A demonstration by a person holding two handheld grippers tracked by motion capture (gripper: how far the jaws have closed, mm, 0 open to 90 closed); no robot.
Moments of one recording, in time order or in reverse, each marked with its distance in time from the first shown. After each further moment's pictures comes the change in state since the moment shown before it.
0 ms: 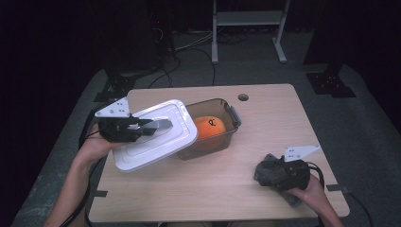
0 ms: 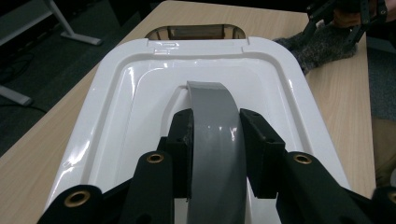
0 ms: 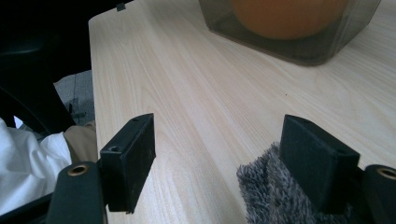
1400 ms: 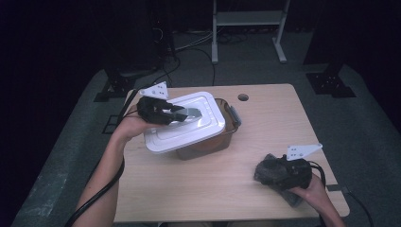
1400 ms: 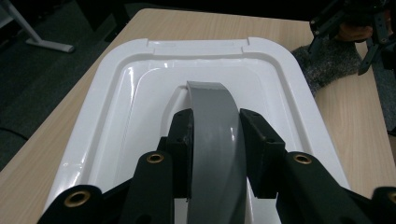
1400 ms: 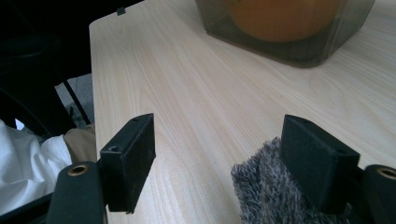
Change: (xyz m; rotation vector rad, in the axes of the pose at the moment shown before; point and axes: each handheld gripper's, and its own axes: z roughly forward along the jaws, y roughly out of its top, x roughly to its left) left arm 0.024 0.051 0.082 0.027 -0.097 0.045; right arm -0.004 -0.001 -0.004 -0.015 0.004 0.004
